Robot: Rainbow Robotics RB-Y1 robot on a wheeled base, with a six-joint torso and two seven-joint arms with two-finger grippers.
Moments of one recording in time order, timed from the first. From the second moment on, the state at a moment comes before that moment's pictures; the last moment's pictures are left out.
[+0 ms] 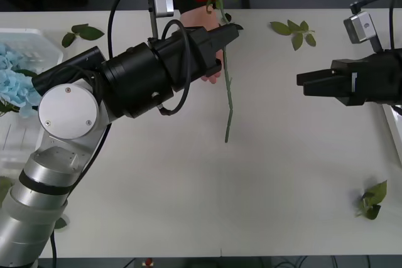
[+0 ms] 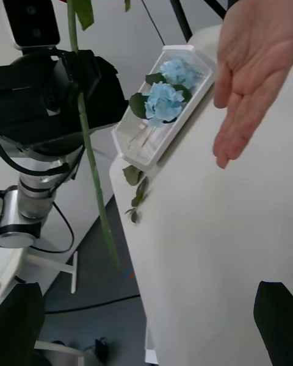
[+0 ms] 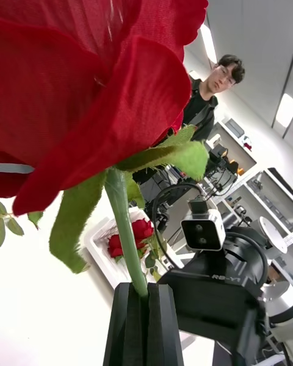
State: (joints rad) right arm -0.40 -0.63 -0.17 -1.54 -1.91 1.57 2.08; left arm -0.32 0.28 -0.28 -1.96 1.46 0.59 -1.89
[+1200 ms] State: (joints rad) right arm -0.40 -0.46 0.01 -1.73 -1.79 1.38 1.87; left arm -0.32 0.28 -0.28 -1.96 1.46 0.59 -1.89
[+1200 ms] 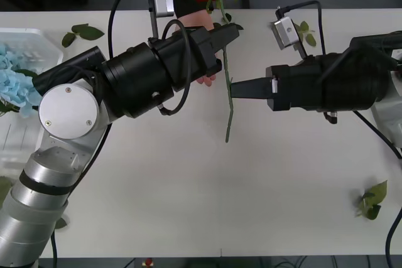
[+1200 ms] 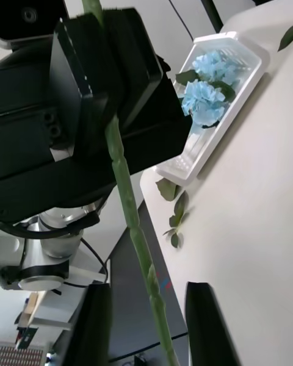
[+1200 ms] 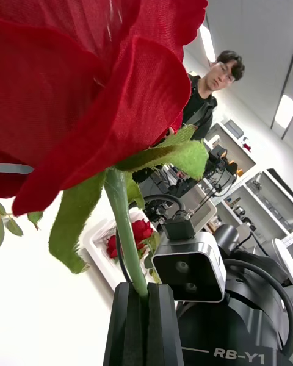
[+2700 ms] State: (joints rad) right arm -0.34 -0.44 -0.22 -1.86 -1.59 1.22 2.32; left arm -0.25 0.63 0.13 -1.97 1.65 1.16 -1.95
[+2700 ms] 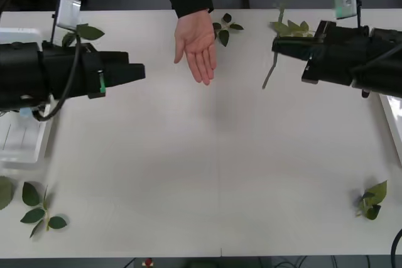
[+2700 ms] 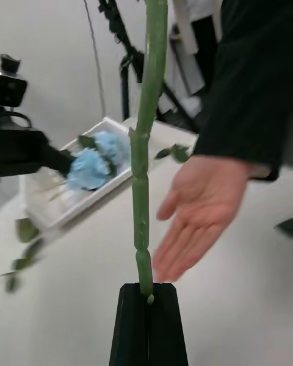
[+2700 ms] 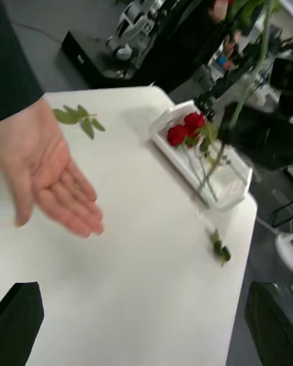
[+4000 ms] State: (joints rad) right arm -0.34 -0.44 -0.05 -1.86 -1.62 0.81 2.68; left arm -0.45 0.73 0.16 -1.76 1.81 1.57 -2.17
